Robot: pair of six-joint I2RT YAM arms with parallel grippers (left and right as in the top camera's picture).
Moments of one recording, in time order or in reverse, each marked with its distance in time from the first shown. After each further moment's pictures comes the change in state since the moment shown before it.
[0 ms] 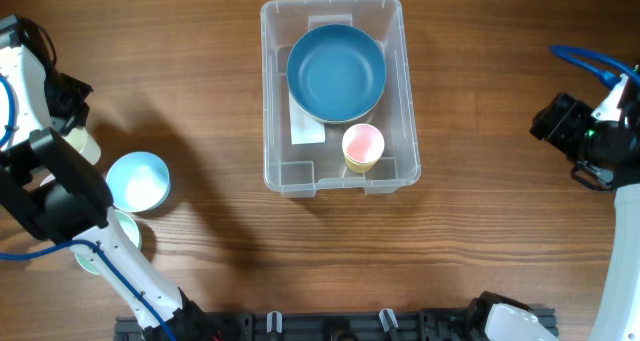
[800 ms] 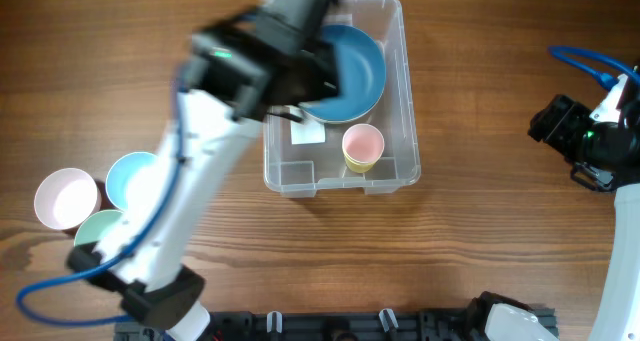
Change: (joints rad) left arm -1.121 -0.480 0.140 -0.102 0.110 0.013; right arm 0.000 0.000 0.000 -0.018 -0.017 0.000
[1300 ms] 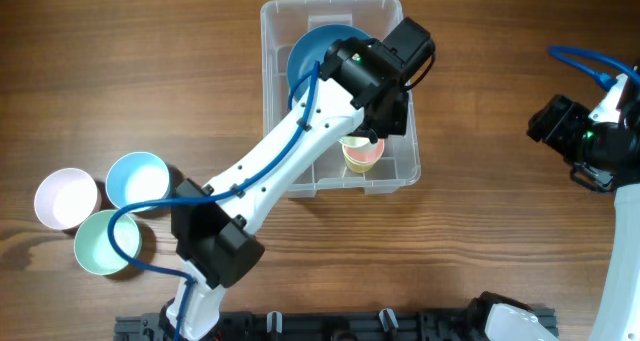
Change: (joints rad) left arm -0.154 0.291 -0.004 0.013 0.064 -0.022; right arm 0.000 0.000 0.000 -0.001 -0.013 -0.003
